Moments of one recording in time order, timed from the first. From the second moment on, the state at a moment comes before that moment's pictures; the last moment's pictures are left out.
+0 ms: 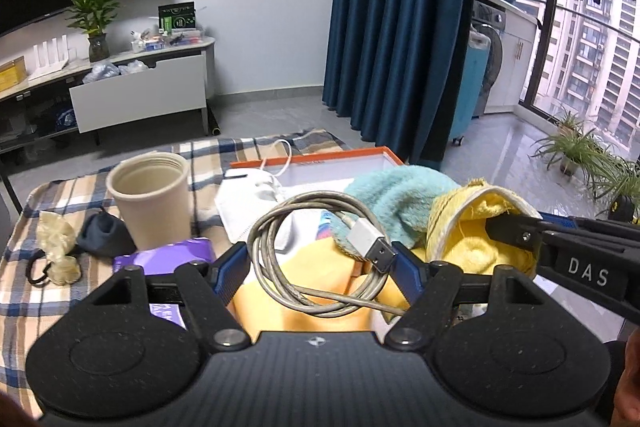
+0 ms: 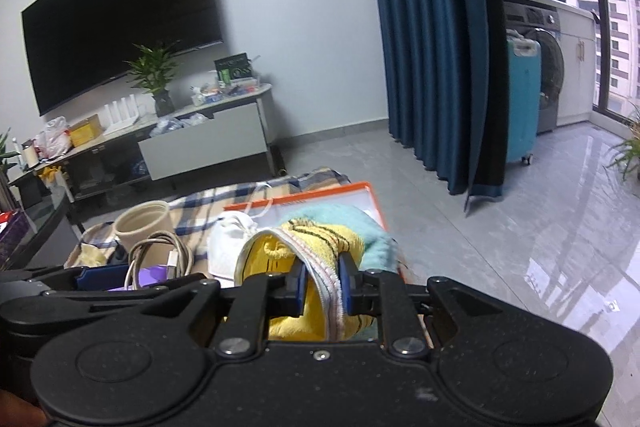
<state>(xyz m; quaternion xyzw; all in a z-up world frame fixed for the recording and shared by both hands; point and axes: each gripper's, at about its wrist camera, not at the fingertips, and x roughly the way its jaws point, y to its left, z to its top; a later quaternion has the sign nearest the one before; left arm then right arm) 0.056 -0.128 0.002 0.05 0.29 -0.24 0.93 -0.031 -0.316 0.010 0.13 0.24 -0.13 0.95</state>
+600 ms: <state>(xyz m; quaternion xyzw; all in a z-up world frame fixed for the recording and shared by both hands) 0.062 -0.136 -0.007 0.05 0.32 -0.25 0.91 -0.030 -0.322 0.014 0.13 0.26 -0.14 0.95</state>
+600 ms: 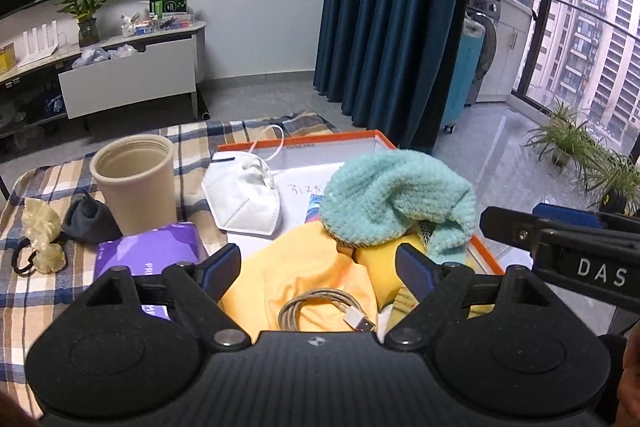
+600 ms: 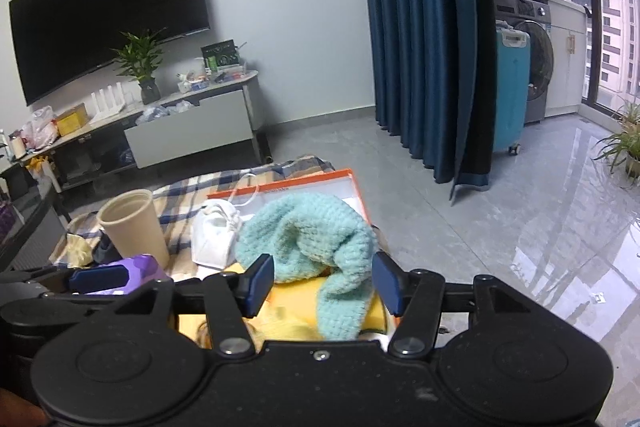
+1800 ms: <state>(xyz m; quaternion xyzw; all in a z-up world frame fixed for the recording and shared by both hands) 0.063 0.031 0.012 -0.02 0.29 -0.09 0.95 0.050 -0.159 0.023 0.07 0.26 0.09 0.96</state>
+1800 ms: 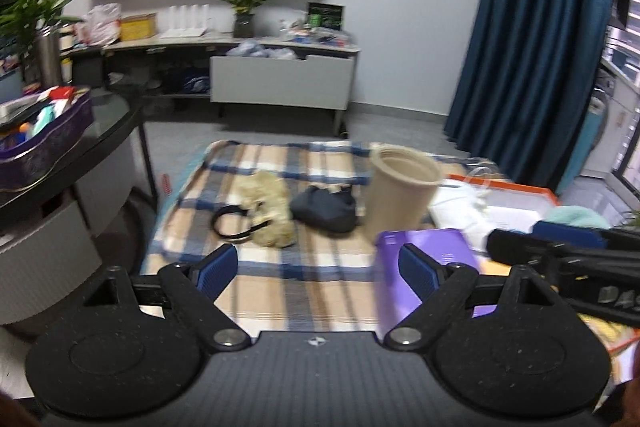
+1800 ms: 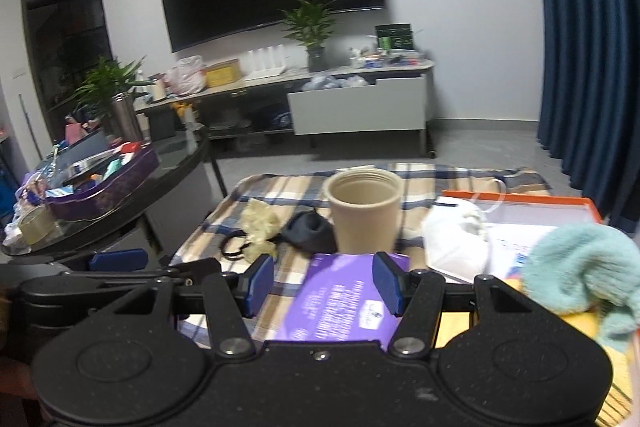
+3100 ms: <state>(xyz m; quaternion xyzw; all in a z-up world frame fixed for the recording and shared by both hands) 0.195 0.088 -0.040 0.02 0.36 -0.06 0.93 0.197 -0.086 0.013 -0.11 0.33 0.24 0.91</state>
